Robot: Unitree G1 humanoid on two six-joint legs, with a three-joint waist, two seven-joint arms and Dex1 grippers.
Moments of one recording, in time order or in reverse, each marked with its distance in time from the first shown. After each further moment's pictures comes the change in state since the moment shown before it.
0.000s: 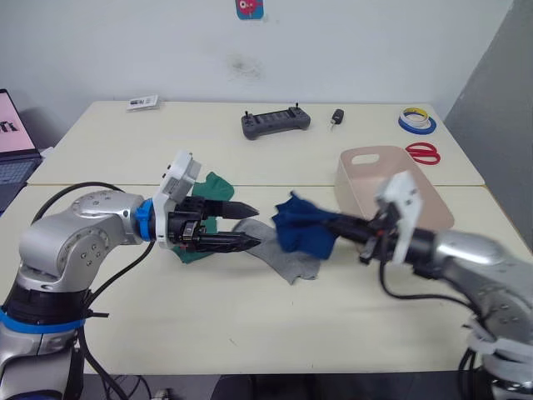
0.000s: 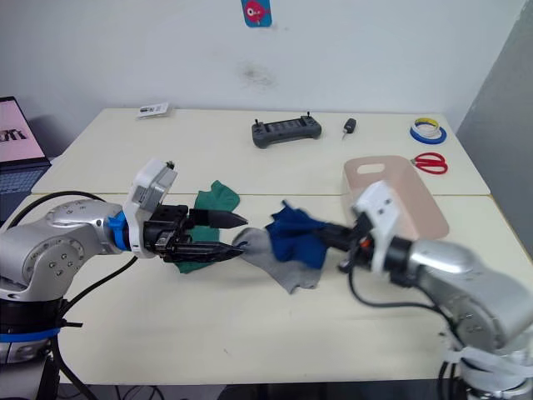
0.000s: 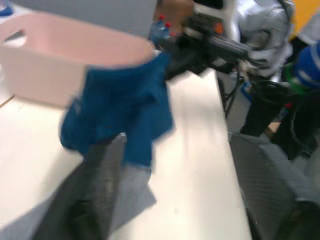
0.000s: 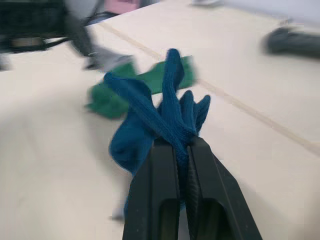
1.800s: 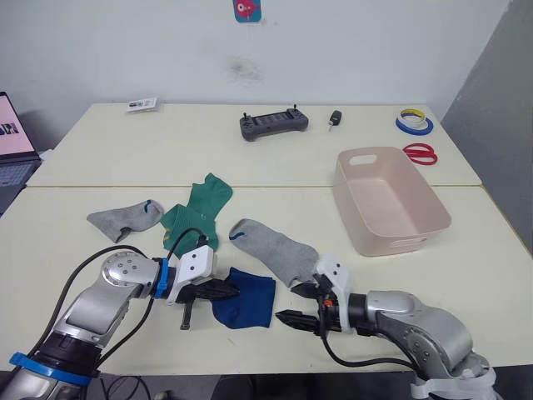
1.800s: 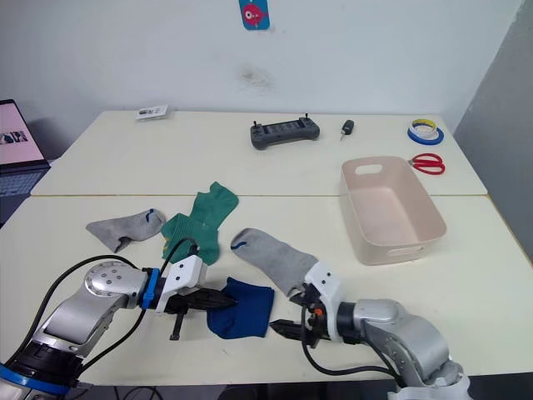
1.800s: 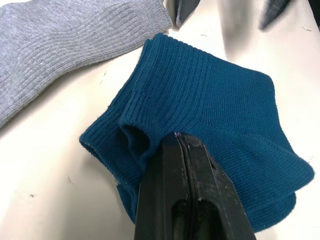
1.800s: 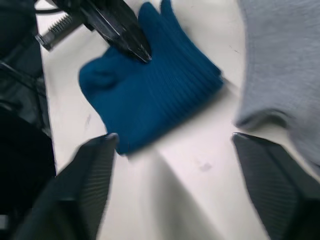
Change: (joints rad) left arm 0.393 -0.008 -0.185 0.188 0.571 -0.663 -0.060; right arm 0.298 0.316 0.574 0.164 -0.316 -0.081 0.086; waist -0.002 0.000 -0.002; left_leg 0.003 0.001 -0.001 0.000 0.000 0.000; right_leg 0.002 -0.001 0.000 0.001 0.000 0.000
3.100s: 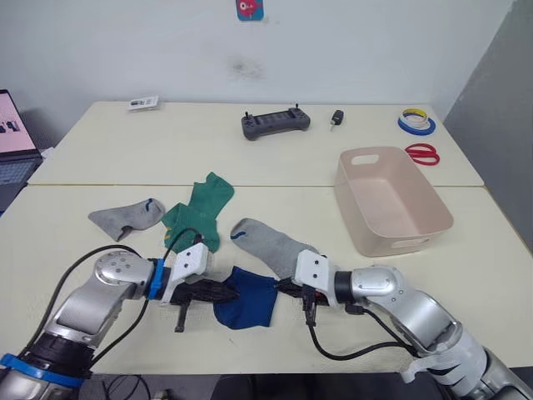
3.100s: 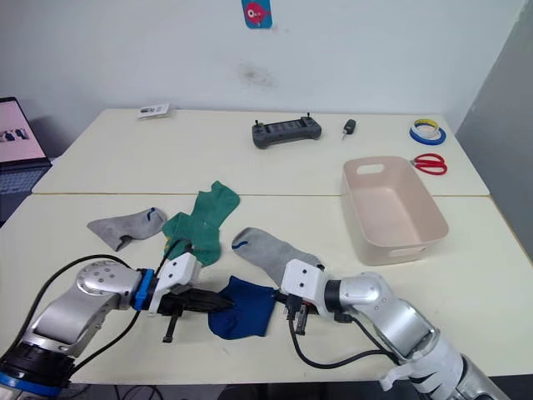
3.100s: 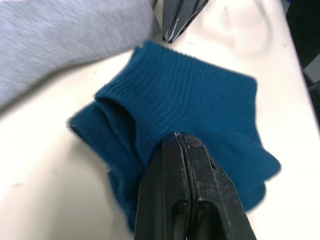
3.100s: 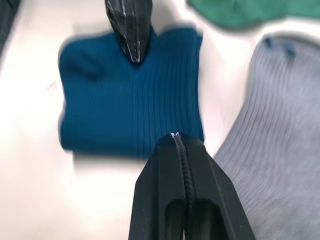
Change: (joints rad) left arm -0.015 0.070 0.040 -0.093 -0.123 0.138 -0.050; right arm -0.209 -0.201 0.251 0.113 -0.289 -0.529 0.179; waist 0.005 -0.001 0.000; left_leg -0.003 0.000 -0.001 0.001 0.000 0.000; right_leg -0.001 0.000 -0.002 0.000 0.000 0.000
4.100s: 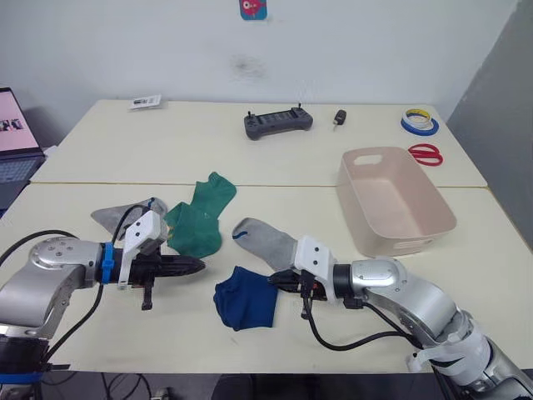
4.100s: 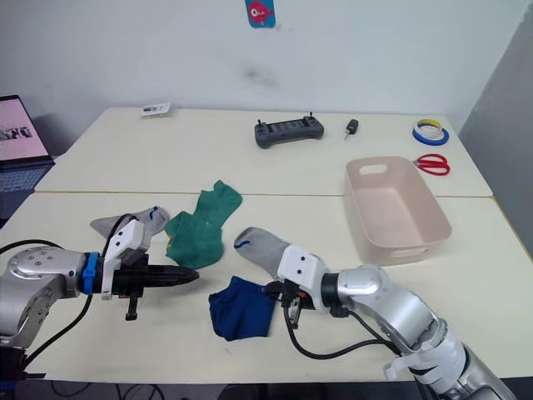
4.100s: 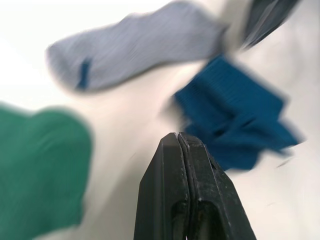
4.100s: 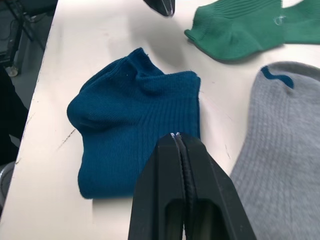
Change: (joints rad) left arm 0.029 0.076 0.234 -0.022 -0.122 0.176 0.025; right arm -0.046 0.011 -0.004 -0.019 0.164 0.120 -0.095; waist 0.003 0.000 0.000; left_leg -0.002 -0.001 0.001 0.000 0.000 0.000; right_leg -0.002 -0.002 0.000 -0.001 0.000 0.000
